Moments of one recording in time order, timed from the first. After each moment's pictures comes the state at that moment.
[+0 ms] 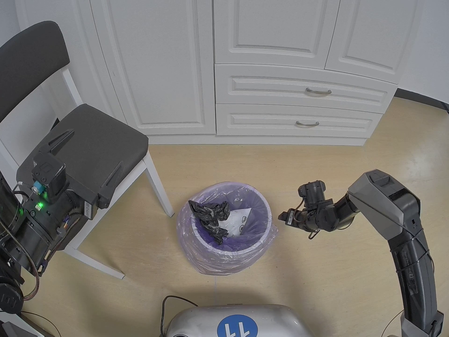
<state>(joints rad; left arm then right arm) -0.48 1.33 -0.35 -1.14 0.25 0.59 0.27 2.67 -1.56 -0.33 -0.08 0.51</state>
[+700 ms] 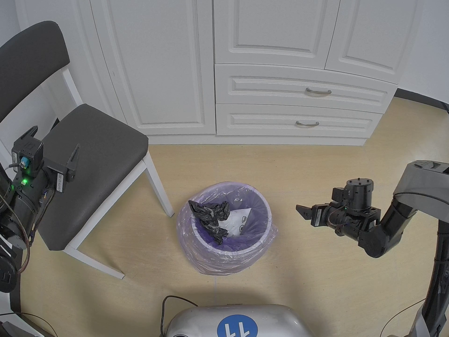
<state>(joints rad) -0.20 1.36 -0.40 -1.14 0.31 0.60 0.28 2.21 -0.73 -1.09 -0.01 0.20</state>
